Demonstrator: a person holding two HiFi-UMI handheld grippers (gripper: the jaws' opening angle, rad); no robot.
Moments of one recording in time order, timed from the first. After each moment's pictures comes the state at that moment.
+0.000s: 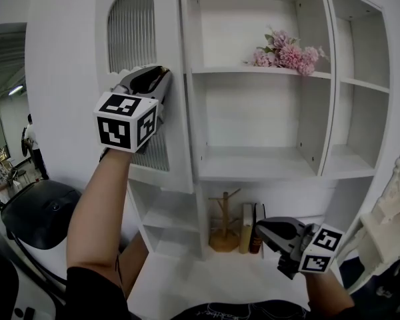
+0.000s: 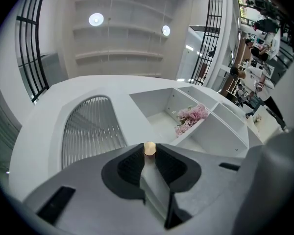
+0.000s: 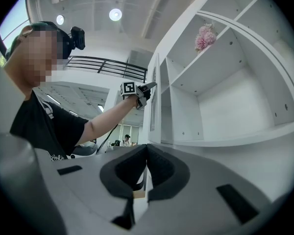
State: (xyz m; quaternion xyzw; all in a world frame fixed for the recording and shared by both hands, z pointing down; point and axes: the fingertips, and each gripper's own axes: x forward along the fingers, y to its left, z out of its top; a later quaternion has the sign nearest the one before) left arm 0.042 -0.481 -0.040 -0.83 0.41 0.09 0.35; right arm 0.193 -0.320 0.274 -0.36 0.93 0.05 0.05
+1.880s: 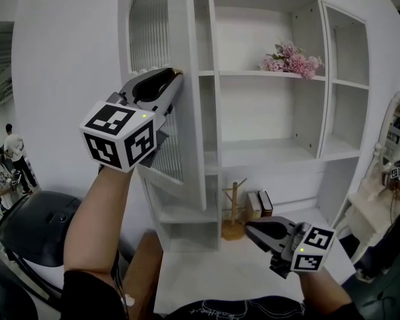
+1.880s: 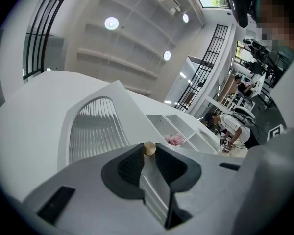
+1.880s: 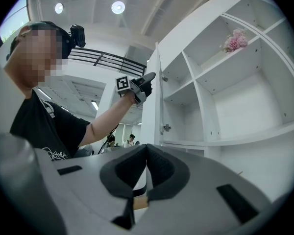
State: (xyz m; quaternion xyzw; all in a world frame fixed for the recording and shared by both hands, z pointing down) left arm -0.055 -0.399 -0.040 -0.89 0.25 0.16 0.33; right arm 0.037 -0.286 0.267 -0.40 0.91 0.05 0.04
